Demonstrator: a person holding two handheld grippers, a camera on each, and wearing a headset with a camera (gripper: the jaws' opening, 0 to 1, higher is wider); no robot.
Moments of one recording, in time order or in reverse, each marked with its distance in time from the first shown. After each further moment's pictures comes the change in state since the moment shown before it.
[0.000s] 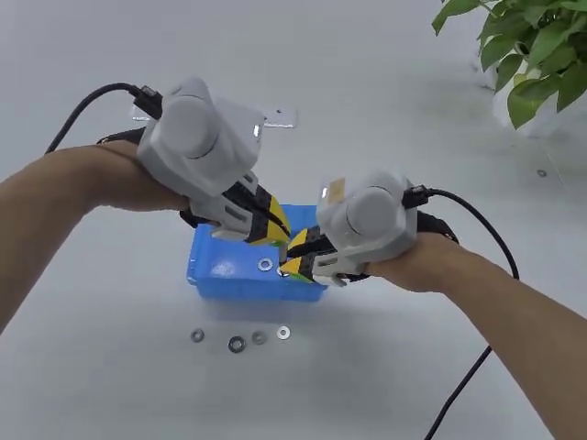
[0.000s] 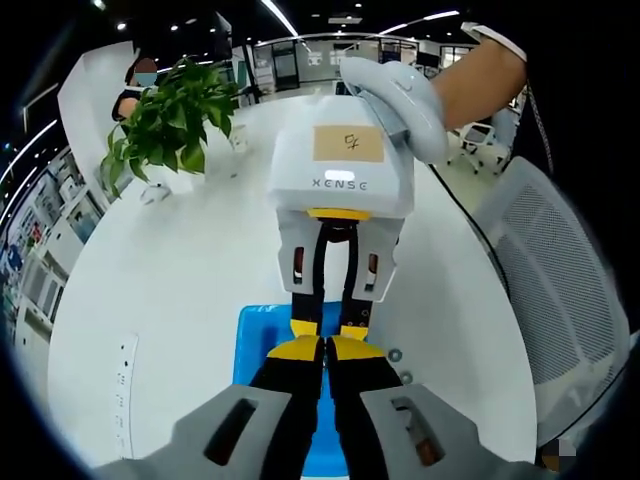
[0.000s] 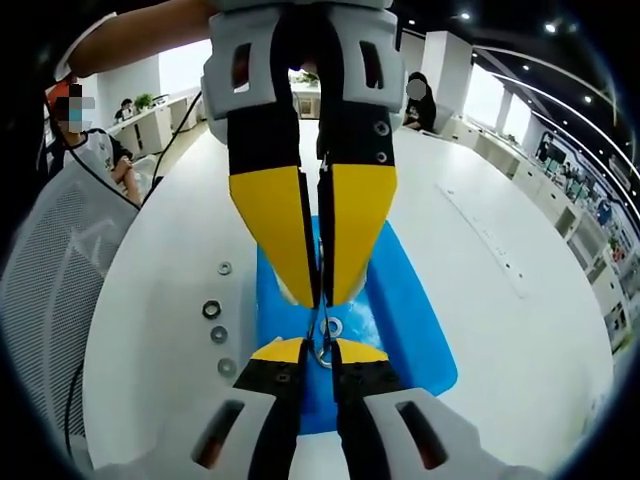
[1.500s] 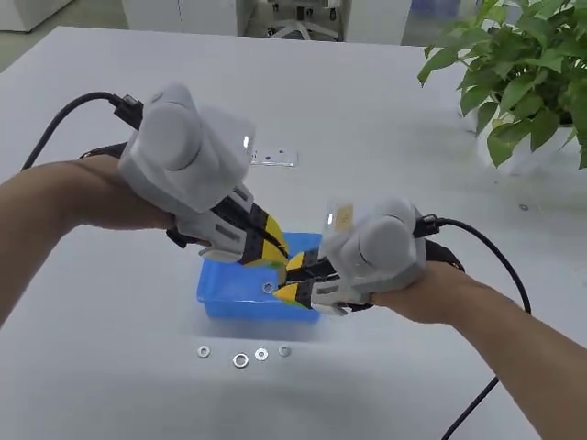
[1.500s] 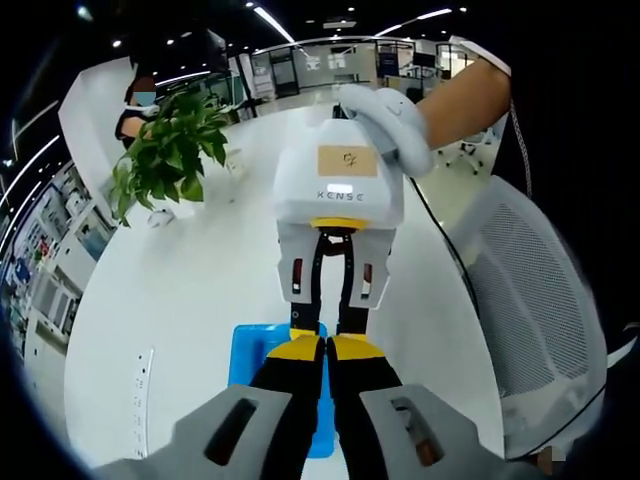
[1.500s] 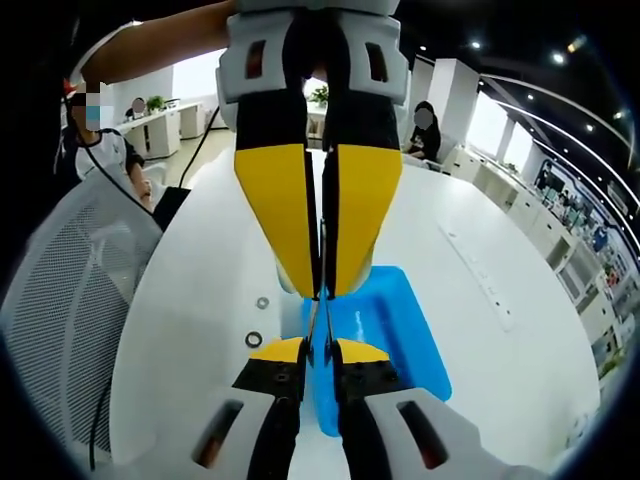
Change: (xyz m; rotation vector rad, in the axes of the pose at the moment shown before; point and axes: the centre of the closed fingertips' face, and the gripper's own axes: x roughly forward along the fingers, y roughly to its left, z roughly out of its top) left arm -0.043 -0.043 0.038 0.039 -0.016 0.034; right arm -0.034 0.038 0.039 -0.073 -0.085 -0.022
